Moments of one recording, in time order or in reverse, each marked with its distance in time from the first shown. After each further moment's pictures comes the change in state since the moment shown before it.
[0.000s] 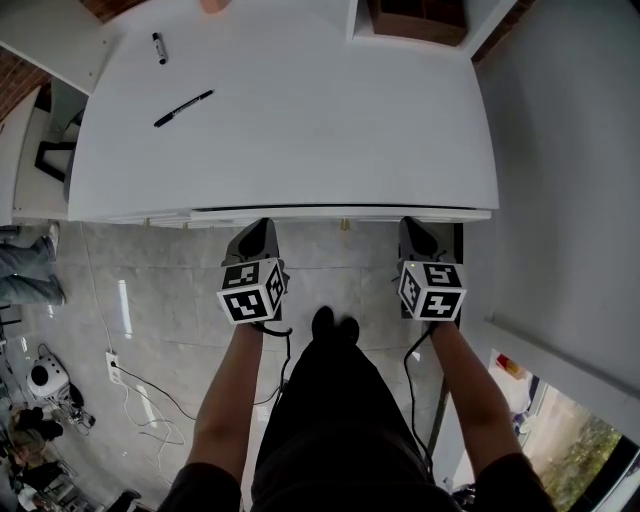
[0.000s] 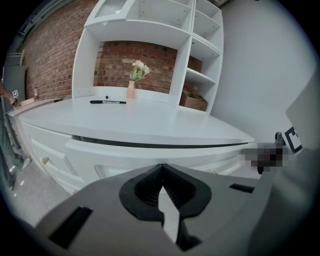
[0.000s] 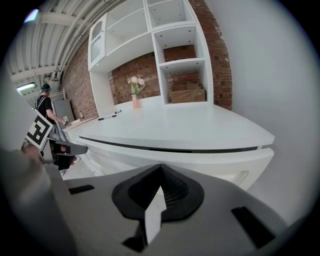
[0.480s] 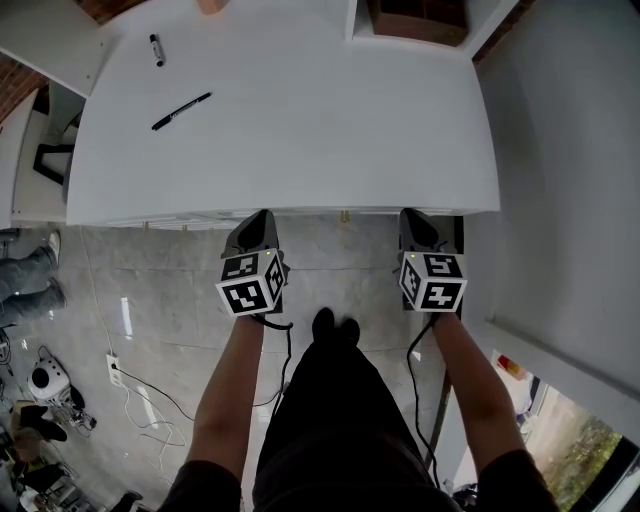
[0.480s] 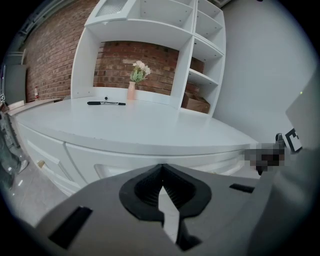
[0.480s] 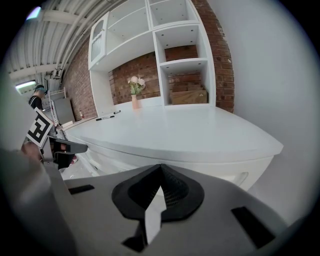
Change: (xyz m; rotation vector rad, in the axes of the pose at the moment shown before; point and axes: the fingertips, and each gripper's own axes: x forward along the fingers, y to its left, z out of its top) left arm 0.017 0.004 0.016 -0.008 -0.018 0.003; right arm 0.017 -0.006 0.015 -0.020 -0.010 -0.002
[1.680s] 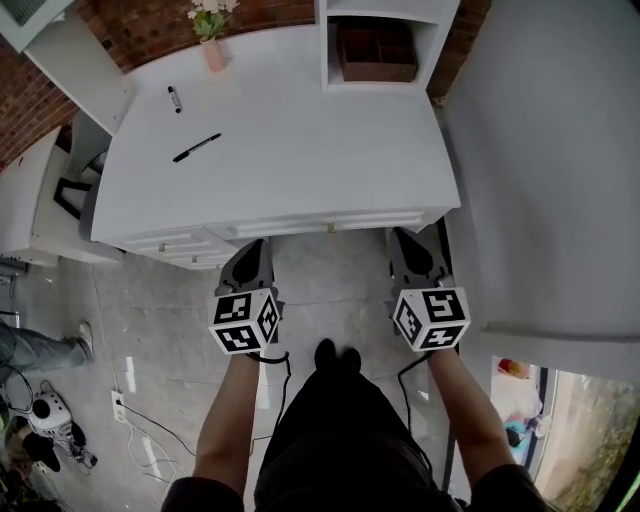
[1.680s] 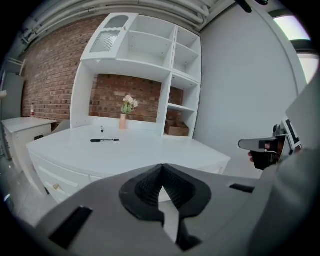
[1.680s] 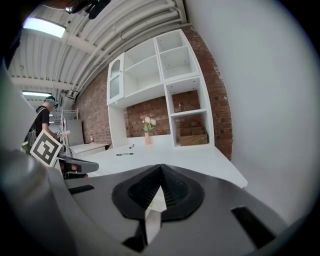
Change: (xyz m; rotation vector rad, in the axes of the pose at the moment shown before) left arm -0.131 -0.050 0.048 0.095 -0.230 -0.081; right arm -0.156 0.050 0.076 -0.005 -0.353 0.054
